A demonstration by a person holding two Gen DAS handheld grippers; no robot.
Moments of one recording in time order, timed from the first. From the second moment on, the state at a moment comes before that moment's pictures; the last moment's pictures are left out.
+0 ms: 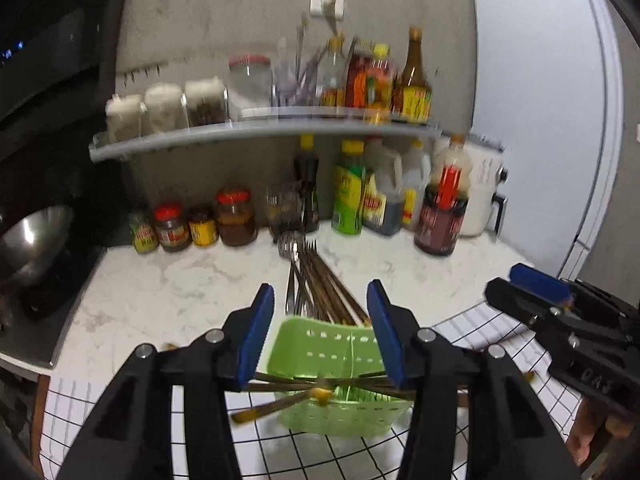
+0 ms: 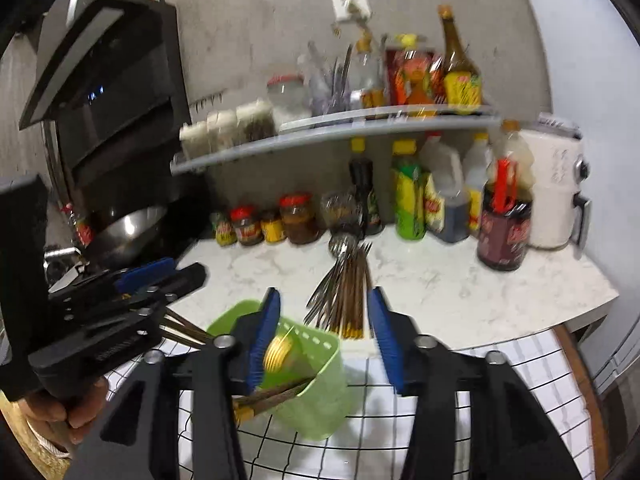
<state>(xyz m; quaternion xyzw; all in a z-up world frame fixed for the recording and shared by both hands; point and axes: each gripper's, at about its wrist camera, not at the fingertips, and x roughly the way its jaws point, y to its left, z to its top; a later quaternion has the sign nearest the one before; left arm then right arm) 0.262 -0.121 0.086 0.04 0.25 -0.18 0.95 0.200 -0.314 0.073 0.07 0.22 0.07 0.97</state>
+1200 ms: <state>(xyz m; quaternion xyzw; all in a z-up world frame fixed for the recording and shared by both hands) -0.041 -0.034 0.016 0.06 0.37 -0.05 0.93 -0.086 -0.275 0.011 0.01 0.30 -0.03 0.95</state>
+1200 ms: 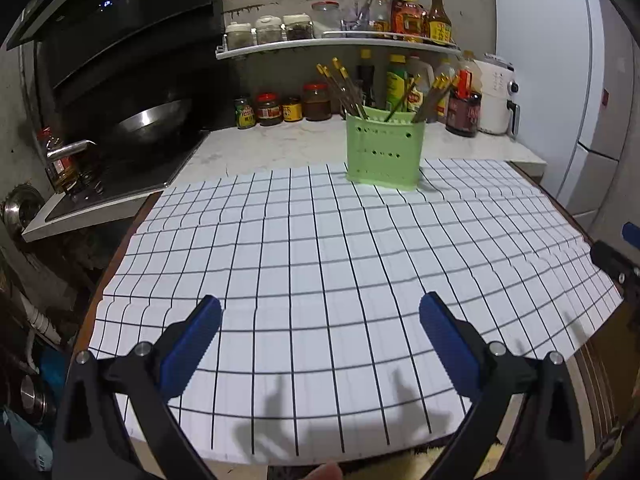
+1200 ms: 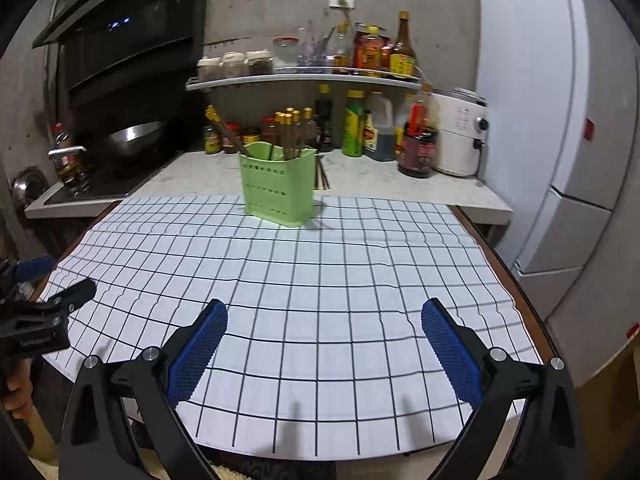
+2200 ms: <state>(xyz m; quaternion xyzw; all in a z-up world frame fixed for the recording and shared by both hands) -0.036 -0.033 0.015 0.06 0.37 -0.06 0.93 -0.084 -0.280 0.011 0.02 0.30 -0.03 0.95</state>
